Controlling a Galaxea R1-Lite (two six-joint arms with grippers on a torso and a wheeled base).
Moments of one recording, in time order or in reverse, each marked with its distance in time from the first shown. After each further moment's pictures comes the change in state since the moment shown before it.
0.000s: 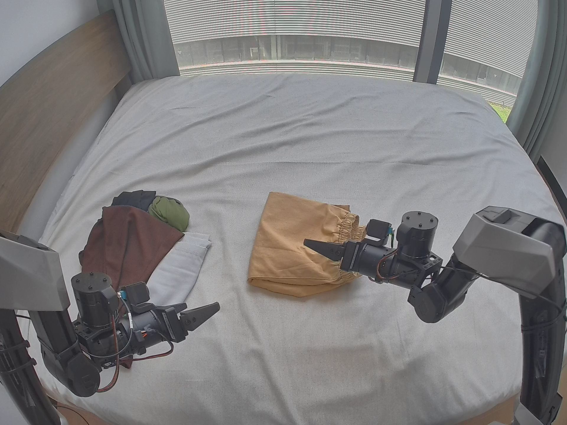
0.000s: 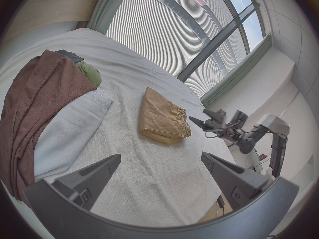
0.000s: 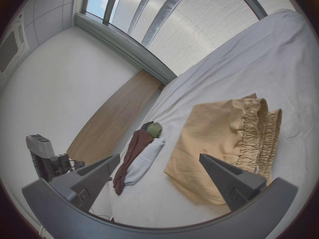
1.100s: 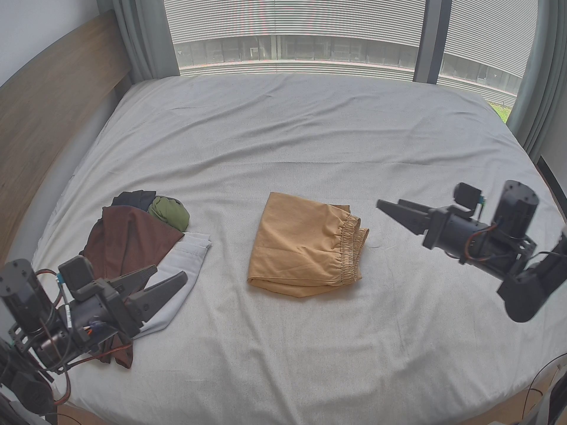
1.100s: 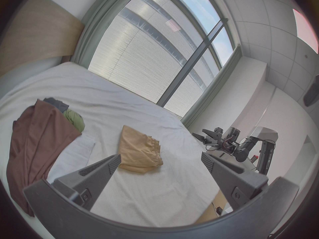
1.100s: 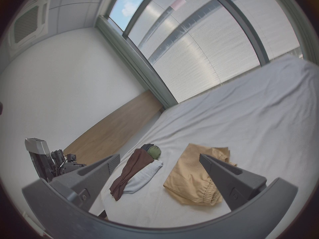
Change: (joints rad) left arm -0.034 -0.487 0.086 0.082 0.000 -0.004; right arm -0.109 -0.526 0.417 -0.035 -0.037 -0.147
